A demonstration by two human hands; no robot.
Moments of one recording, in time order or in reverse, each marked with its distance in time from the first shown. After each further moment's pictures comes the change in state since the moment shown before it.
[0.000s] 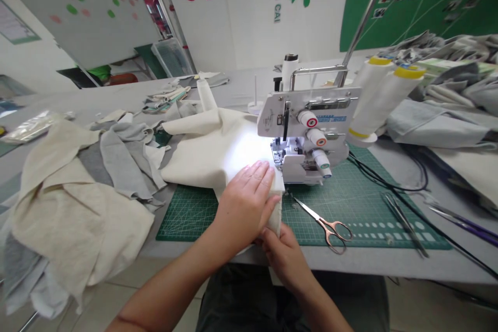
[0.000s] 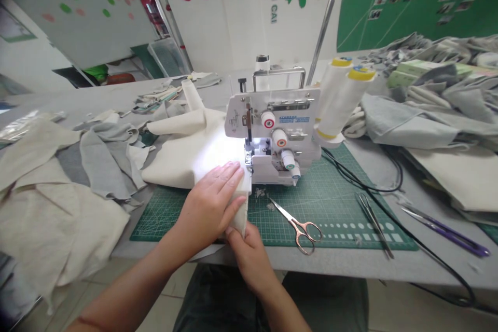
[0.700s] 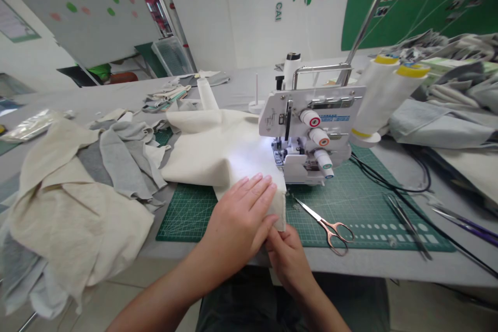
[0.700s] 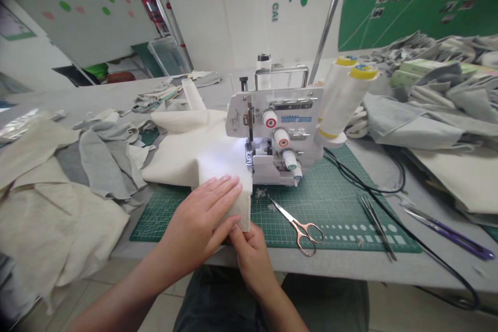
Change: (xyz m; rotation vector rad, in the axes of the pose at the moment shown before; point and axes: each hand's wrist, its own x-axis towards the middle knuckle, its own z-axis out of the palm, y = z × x) left_hand -0.018 0.006 -0.022 -0.107 -0.038 0.031; right_hand 0.001 0.005 0.001 0.112 -0.032 -0.068
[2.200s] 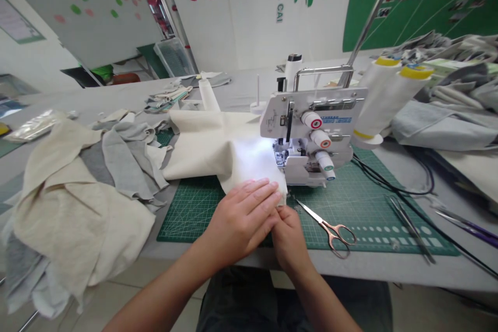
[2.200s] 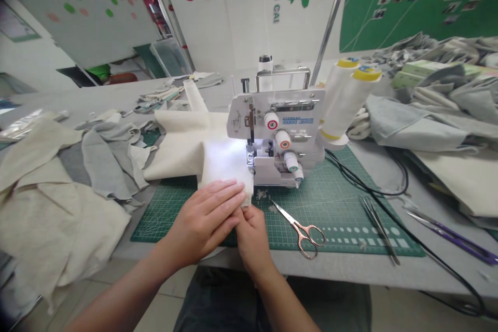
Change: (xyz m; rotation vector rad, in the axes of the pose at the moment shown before) left_hand -0.004 -0.014 0.008 -0.104 0.053 0.135; right_hand 0.030 -0.031 0.015 -0.159 0.089 -0.110
